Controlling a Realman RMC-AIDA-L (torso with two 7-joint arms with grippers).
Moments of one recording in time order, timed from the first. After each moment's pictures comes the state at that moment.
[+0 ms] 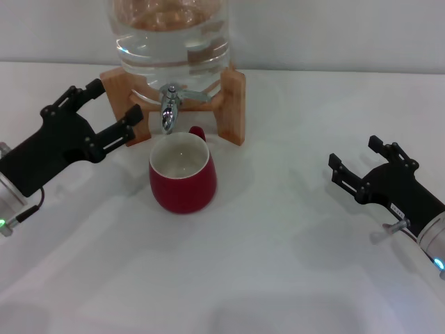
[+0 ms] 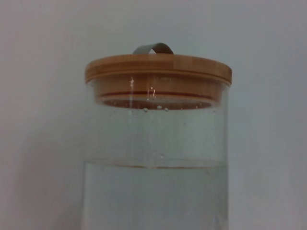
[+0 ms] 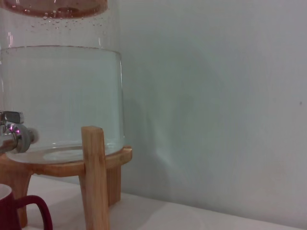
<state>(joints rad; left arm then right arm) -0.56 -2.08 2.84 -0.35 -0.85 1.62 -0.76 0.39 2.03 0.65 0.41 -2.44 -0.97 0.15</state>
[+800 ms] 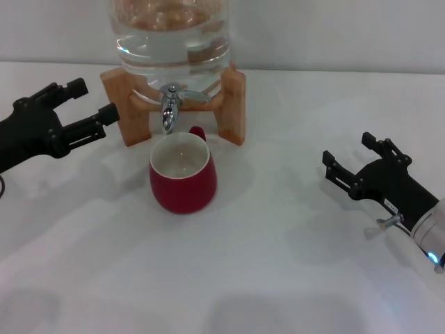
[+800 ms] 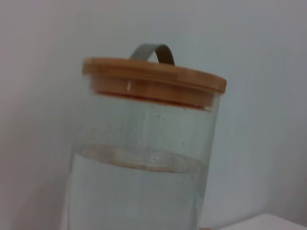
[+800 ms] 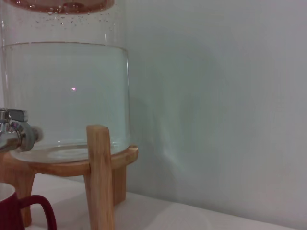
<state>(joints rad) -0.64 -2.08 2.85 -0.70 -0.72 1.83 -1.14 0.41 2.03 0.65 0.42 -2.44 -0.94 0.15</state>
